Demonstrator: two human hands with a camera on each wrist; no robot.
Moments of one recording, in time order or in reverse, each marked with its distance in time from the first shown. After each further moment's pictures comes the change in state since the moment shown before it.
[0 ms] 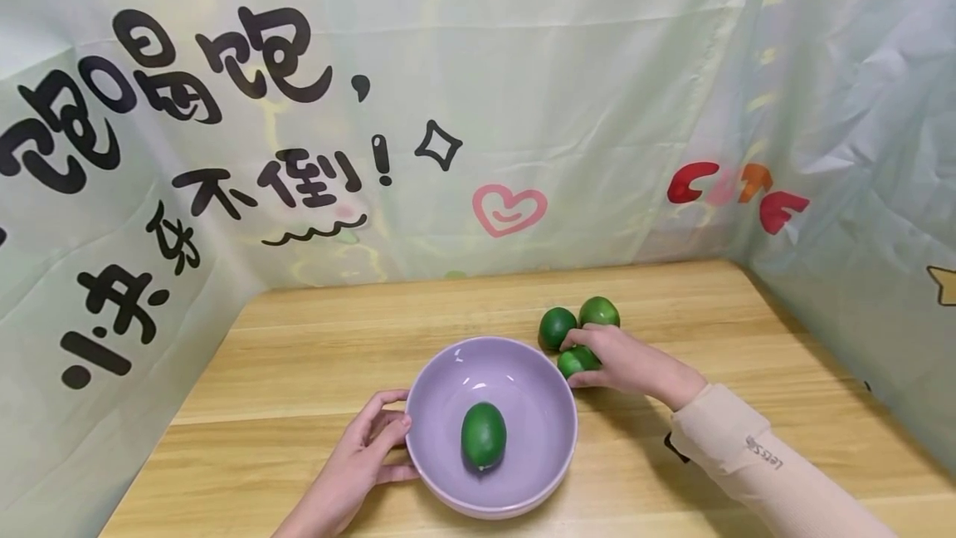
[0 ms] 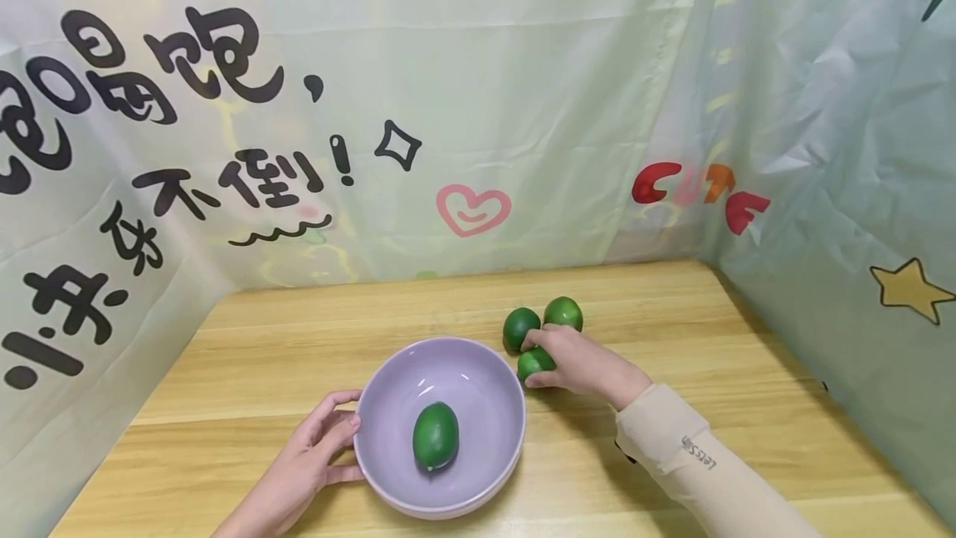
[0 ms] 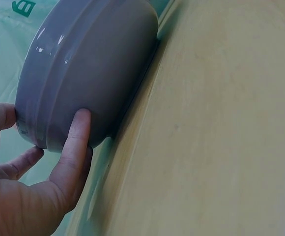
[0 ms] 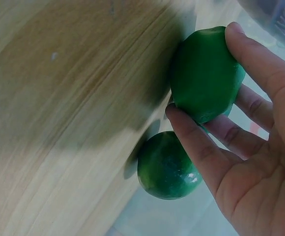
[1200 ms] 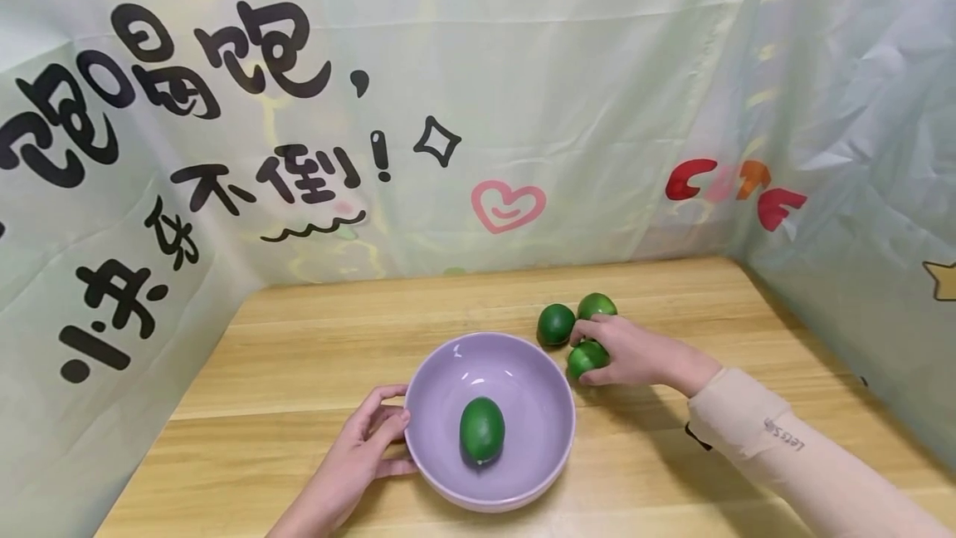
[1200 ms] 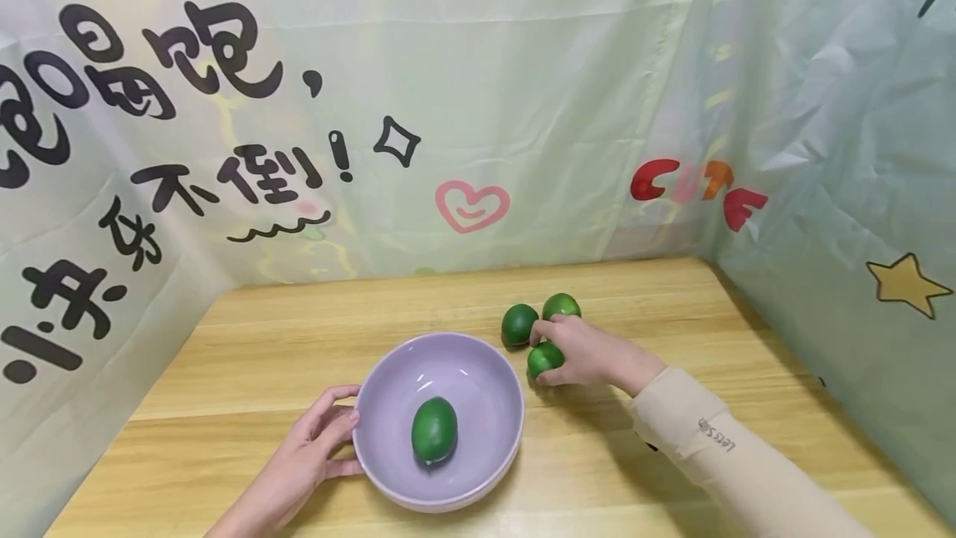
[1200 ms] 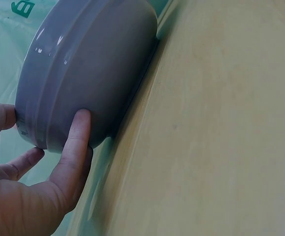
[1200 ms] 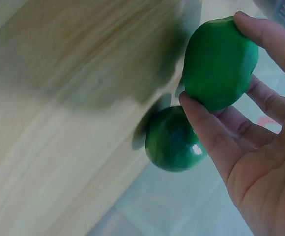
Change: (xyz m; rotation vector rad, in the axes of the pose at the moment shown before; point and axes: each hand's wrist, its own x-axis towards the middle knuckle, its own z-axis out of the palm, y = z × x) left_hand 0.000 0.000 0.001 0.006 0.021 0.005; right_hand -0.007 0.009 -0.014 -0.018 -0.029 -0.037
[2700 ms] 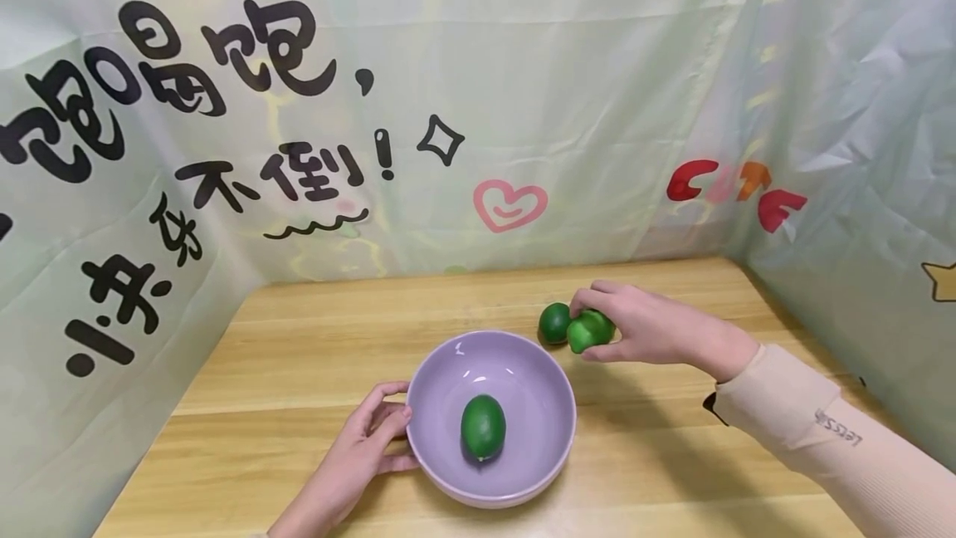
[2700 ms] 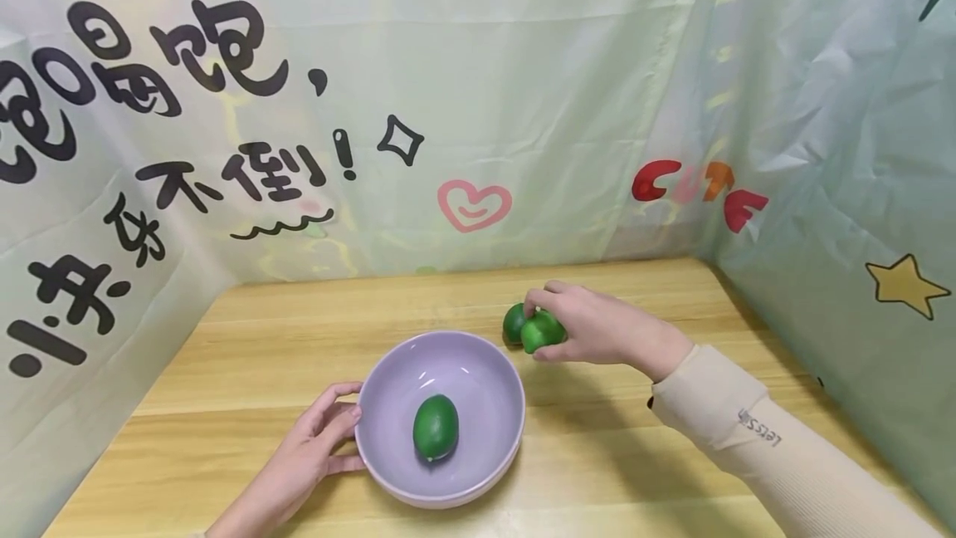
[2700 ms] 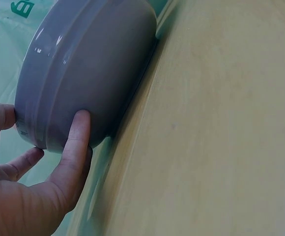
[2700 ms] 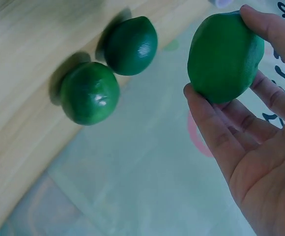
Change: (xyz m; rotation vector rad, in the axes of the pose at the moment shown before) left_hand 0.001 0.000 -0.001 0.003 -0.005 0.015; right_hand -0.010 -0.042 -0.061 -0.096 0.070 -0.099
